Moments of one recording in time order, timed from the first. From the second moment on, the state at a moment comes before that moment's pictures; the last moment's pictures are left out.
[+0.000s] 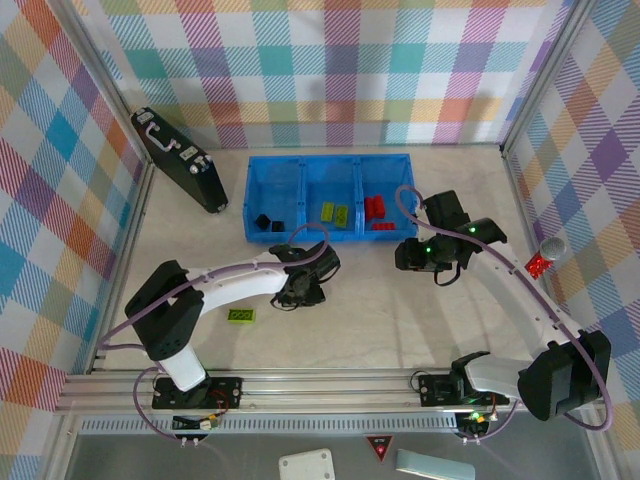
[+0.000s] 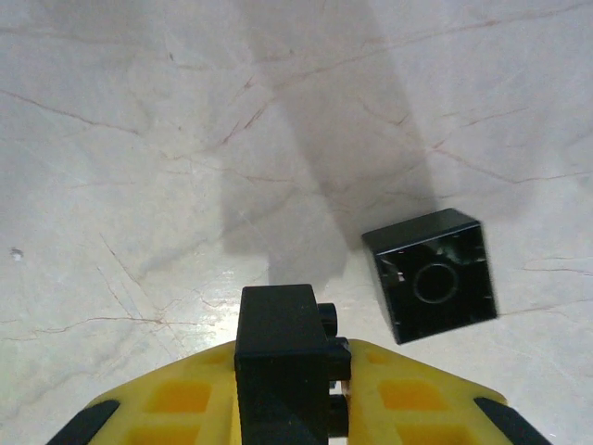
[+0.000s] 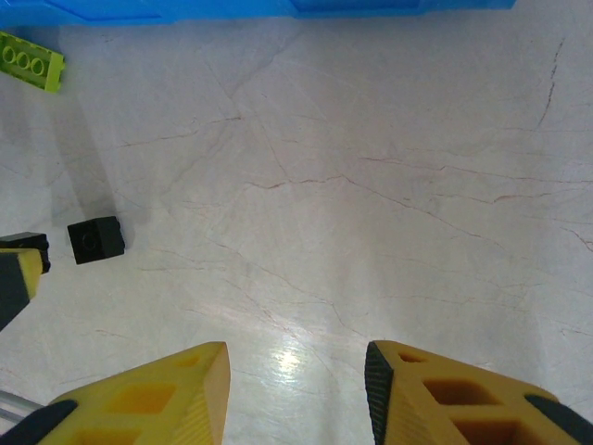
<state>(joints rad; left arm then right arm) -0.89 1.66 1.13 -0.86 -0.18 -0.92 0.35 1.22 1.09 -1.01 -0.19 0.31</state>
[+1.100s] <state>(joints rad) -0.44 1.84 1.63 -0.97 -0.09 -0.52 0.35 1.17 1.07 -1.08 -0.17 0.32</state>
